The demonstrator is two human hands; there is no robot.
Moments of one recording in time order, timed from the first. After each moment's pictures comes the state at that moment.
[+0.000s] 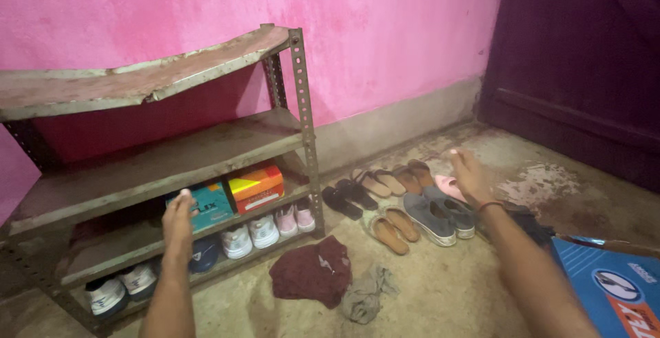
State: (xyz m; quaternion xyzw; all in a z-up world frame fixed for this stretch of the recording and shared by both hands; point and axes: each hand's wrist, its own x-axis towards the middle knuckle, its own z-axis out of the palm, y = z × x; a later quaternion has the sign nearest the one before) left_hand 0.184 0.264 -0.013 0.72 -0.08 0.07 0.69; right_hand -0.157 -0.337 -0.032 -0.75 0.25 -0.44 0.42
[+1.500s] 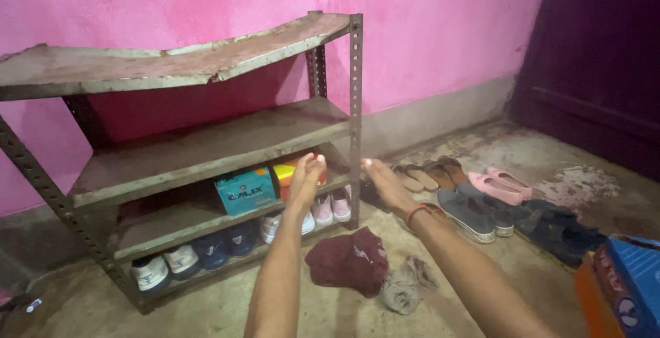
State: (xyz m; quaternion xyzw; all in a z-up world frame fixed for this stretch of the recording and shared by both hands) left_hand 0.152 0.140 -0.006 0.65 -0.31 -0.04 0.69; right_hand -0.015 -0.033 0.010 -0.80 0.05 -0.28 0.53
